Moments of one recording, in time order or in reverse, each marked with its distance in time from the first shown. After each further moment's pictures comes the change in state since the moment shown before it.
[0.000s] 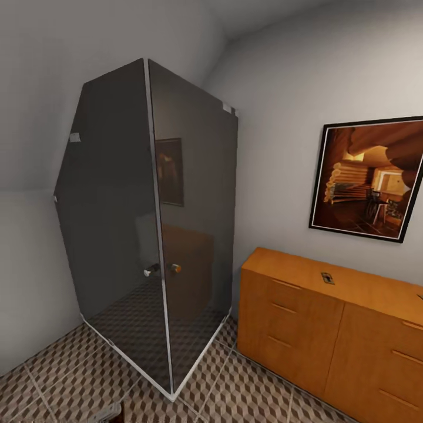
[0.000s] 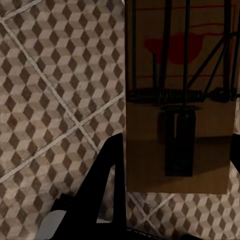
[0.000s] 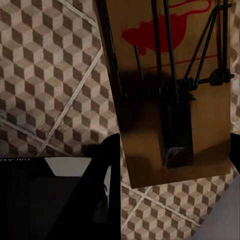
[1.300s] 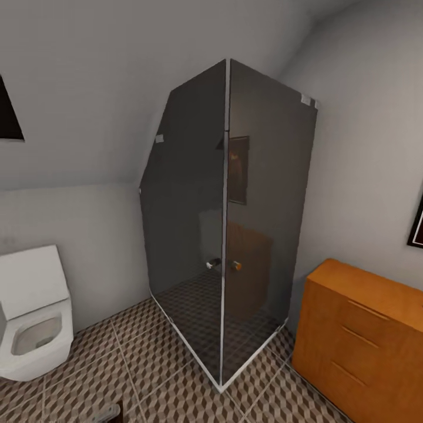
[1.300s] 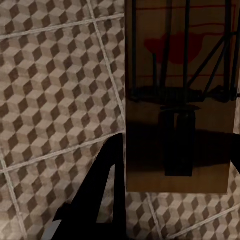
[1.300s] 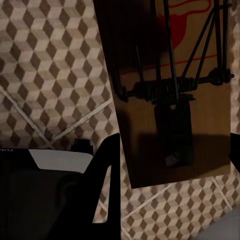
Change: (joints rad) left arm 0.015 -0.003 -0.001 0.000 0.002 -0.069 0.003; right arm 0.006 0.000 0.086 0.001 0.000 0.000 0.001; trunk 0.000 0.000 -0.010
